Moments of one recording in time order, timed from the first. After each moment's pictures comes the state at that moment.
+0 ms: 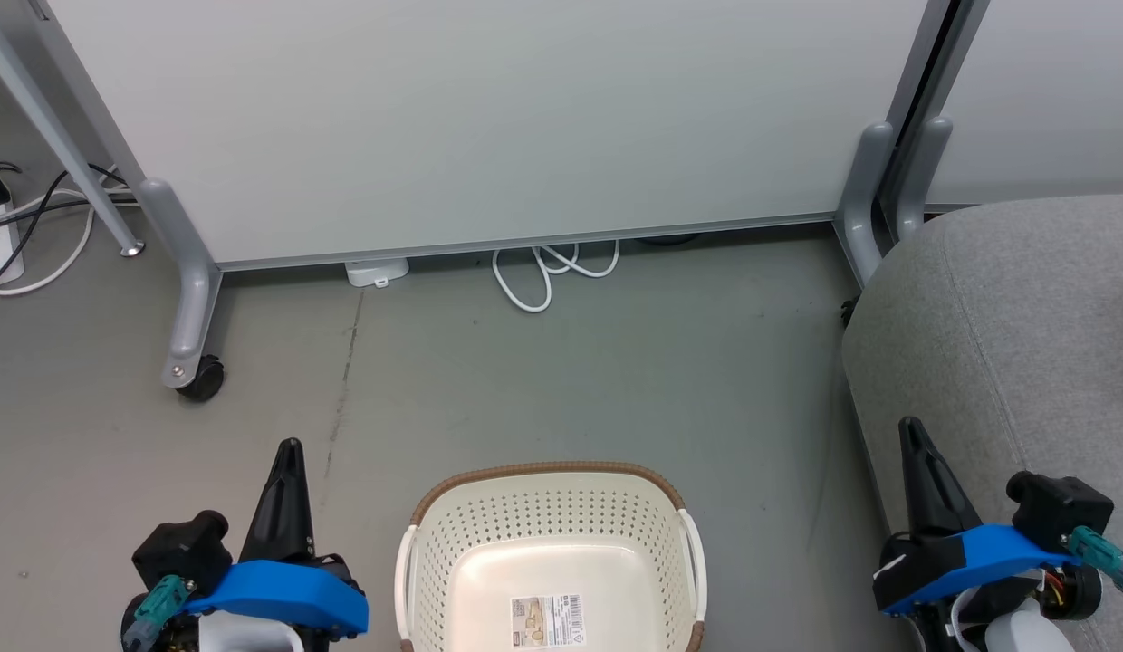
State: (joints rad) left arm -0.08 0.05 -0.03 0.34 -0.31 -0.10 -0.21; right arm -0.16 -0.05 -0.06 0.39 0.28 0.13 -0.21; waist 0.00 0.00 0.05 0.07
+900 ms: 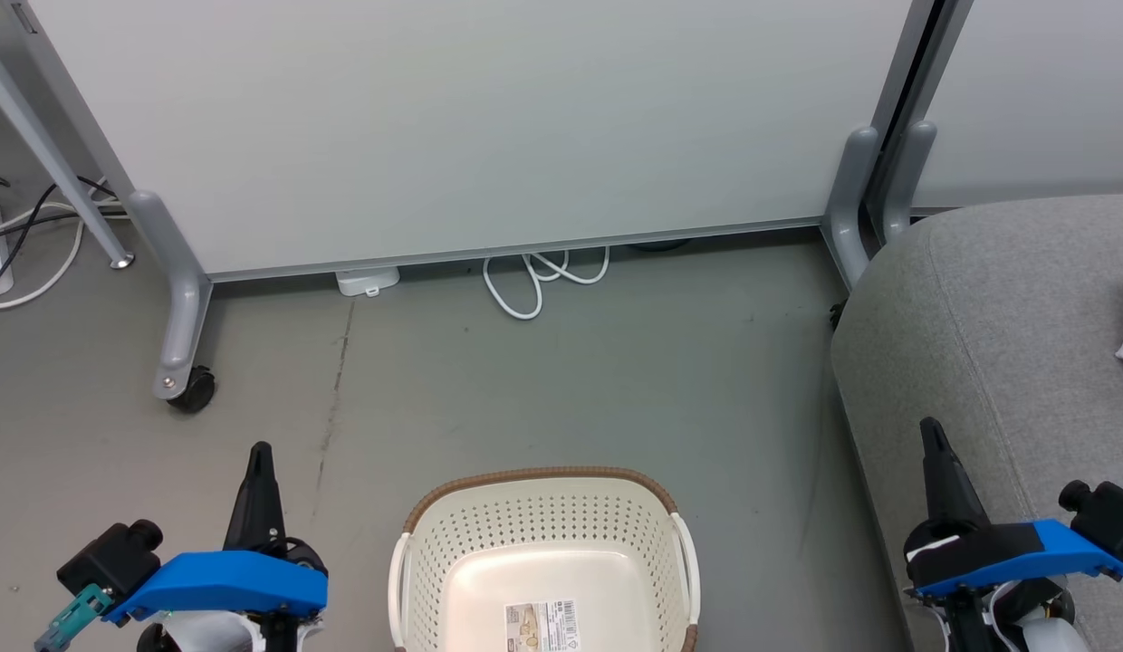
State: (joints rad) left arm -0.08 0.05 0.02 0.31 -0.75 -0.11 -0.10; right arm -0.14 -0.05 -0.07 0.34 0.73 0.13 -0.10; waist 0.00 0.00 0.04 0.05
